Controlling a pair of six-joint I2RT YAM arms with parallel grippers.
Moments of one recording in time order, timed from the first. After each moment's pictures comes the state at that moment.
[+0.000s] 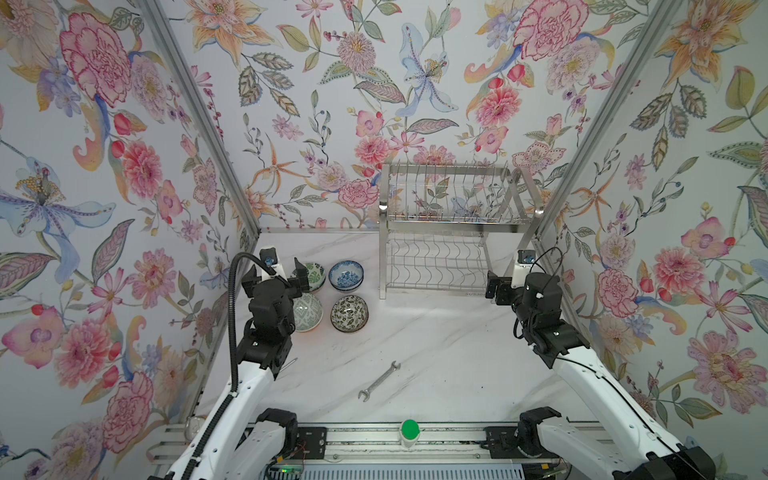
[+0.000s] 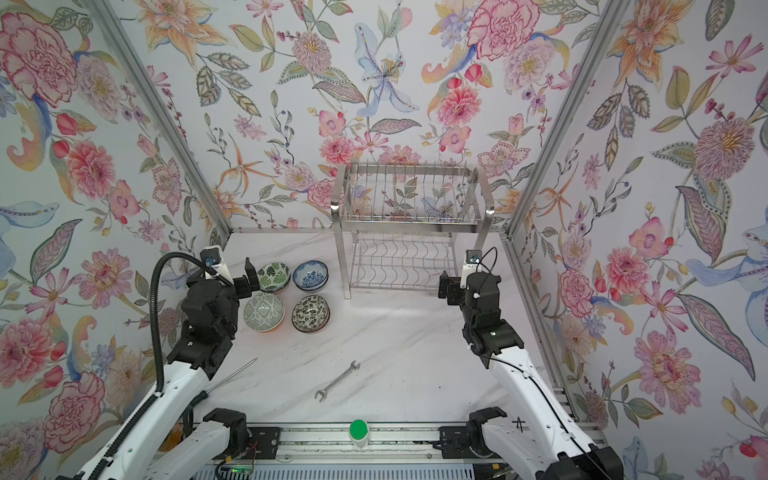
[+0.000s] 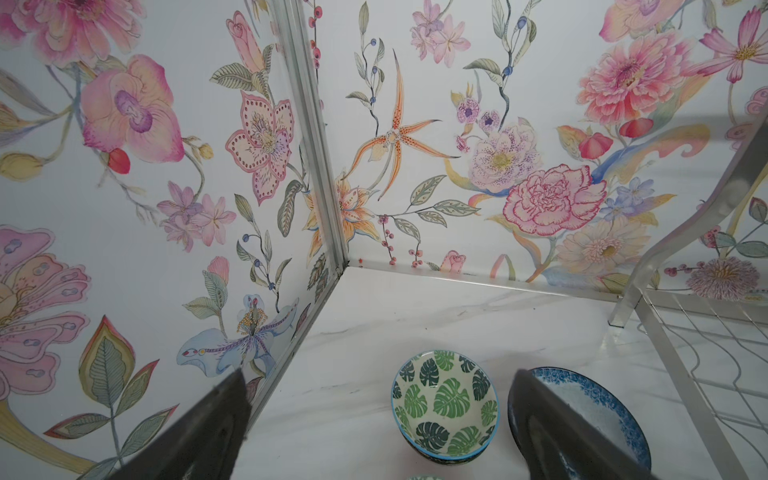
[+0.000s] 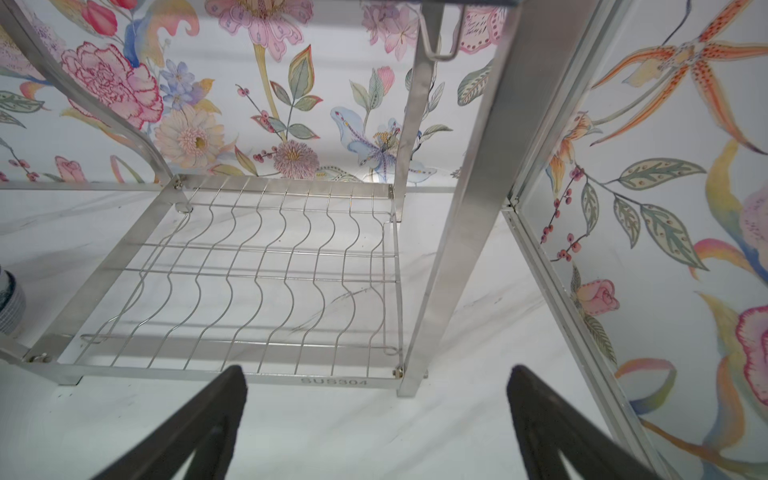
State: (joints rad) left arm -0.20 0.90 0.78 -0.06 -0.47 0.01; right arm 0.27 1.00 0.84 -0.22 0.24 0.06
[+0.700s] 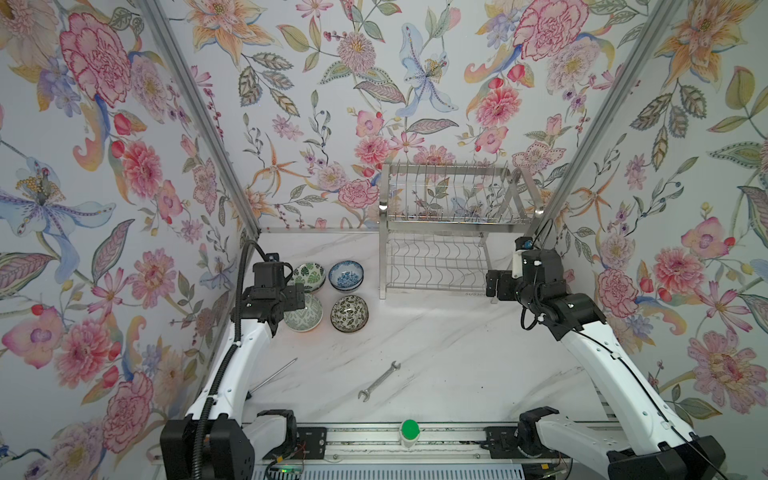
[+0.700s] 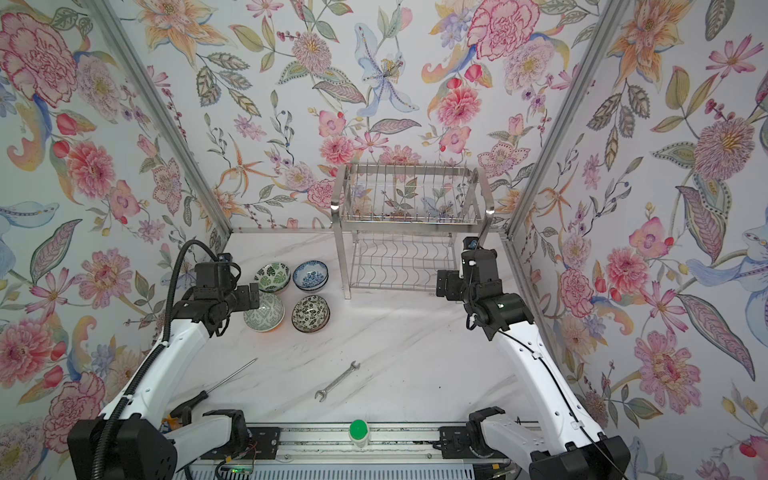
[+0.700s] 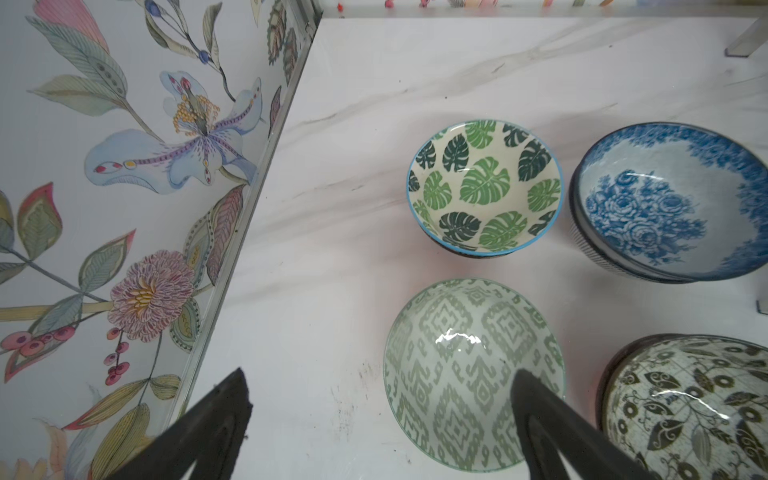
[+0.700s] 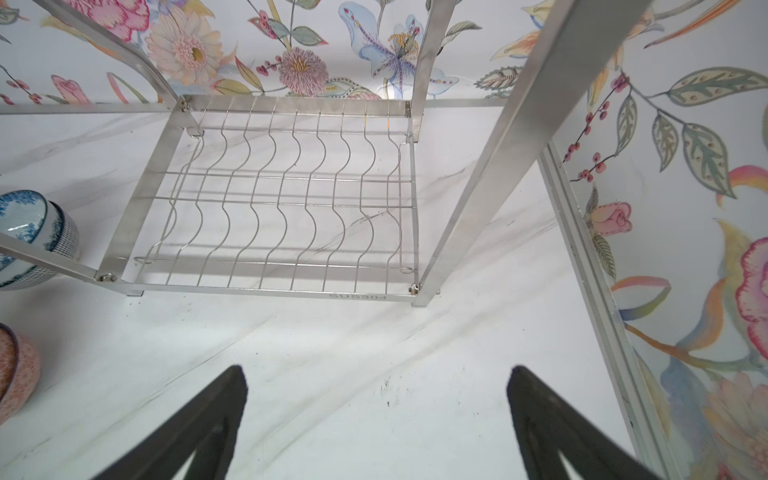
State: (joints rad) left arm 0.02 1.19 0.93 -0.58 -0.25 -0.06; right arm 0.29 1.12 1.12 -0.68 0.21 0.16
